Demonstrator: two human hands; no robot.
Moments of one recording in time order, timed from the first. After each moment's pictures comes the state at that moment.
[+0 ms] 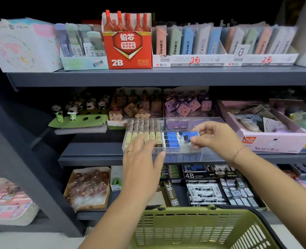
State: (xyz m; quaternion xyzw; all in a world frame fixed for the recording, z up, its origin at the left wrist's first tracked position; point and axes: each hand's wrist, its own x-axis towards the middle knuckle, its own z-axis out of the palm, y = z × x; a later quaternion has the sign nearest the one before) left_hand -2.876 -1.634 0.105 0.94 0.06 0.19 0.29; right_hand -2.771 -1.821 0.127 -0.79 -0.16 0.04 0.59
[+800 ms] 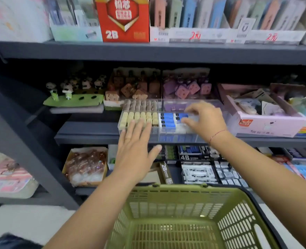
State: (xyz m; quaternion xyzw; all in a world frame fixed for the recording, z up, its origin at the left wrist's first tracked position) left_hand -2.870 -1.621 0.069 0.98 0.02 0.11 0.16; right_hand -2.754 -1.807 0.107 -0.95 -0.18 -0.15 0.23
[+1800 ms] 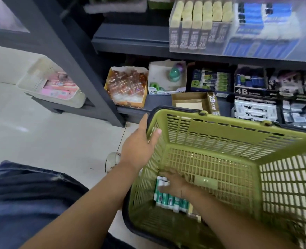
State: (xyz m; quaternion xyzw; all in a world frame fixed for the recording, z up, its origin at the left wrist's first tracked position) left_hand -2.992 -1.572 -0.085 0.91 0.26 -0.01 0.31; right_hand -2.979 -1.723 -0.247 -0.79 -0.22 0.52 0.24
